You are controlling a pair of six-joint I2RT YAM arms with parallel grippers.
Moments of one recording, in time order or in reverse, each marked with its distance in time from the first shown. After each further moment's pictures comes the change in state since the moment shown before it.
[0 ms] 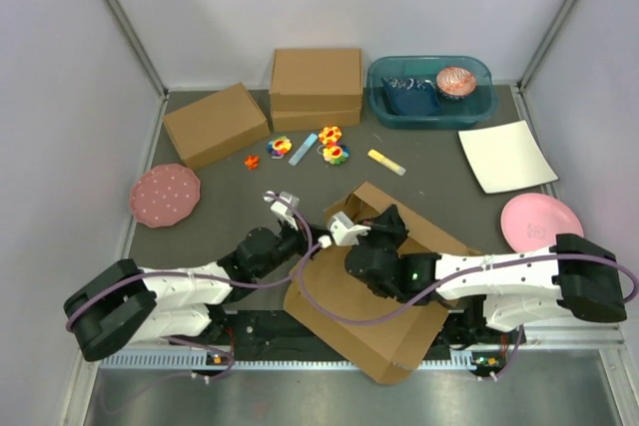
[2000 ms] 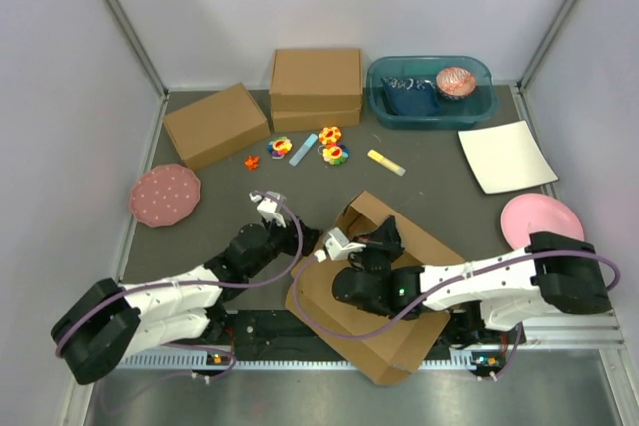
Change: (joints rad) left arm 0.111 -0.135 -0.026 -0.232 -0.051 0.060; right arm 0.130 0.104 0.010 -0.070 0.201 0.188
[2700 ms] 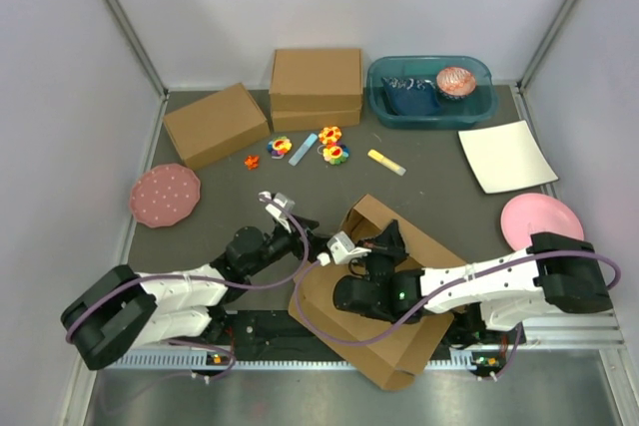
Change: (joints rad) left arm -0.003 0.108 -0.020 0.317 0.245 0.063; right arm 0.043 0.024 0.024 -0.174 0.066 0.209
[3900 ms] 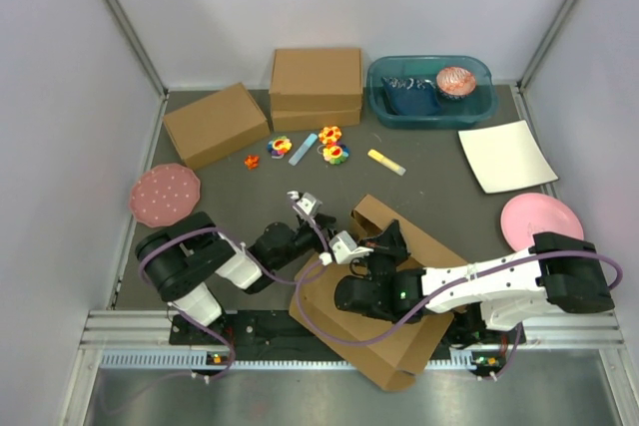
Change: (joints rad) left arm -0.076 0.542 0.097 0.413 -0.073 0.073; right arm 0.000 -0.020 0.002 -0.052 -0.023 0.061
